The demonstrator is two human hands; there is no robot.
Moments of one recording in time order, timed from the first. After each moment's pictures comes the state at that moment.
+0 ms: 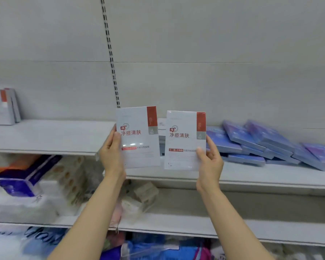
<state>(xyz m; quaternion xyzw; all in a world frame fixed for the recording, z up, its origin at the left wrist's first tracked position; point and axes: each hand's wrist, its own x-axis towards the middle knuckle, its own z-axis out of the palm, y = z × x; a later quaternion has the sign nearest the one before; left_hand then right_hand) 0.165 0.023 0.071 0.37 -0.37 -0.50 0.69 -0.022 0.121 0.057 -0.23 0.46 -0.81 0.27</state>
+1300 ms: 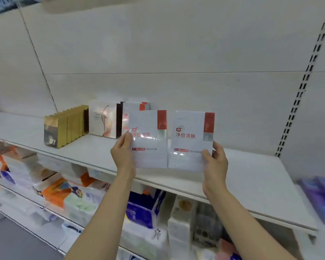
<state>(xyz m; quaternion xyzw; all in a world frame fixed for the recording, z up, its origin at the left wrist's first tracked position) 0.636 -0.304 0.072 0.46 -0.35 -0.35 0.74 0.431 -0.244 0.069 -0.33 0.48 -0.71 0.40</state>
